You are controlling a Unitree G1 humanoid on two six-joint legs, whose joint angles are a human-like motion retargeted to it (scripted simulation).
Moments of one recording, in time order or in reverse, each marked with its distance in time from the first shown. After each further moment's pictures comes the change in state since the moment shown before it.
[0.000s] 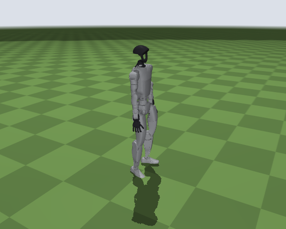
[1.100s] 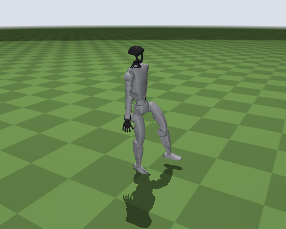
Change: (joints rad) left arm 0.133 0.019 0.151 0.056 -0.031 0.050 0.065; right arm 0.028 -0.043 -0.004 0.108 -0.063 0.034 -0.021; waist 0.116 -0.060 0.127; left_leg -0.337 0.084 -0.158 0.189 0.202 0.053; right_leg 0.049 0.008 0.149 0.033 -0.040 -0.083
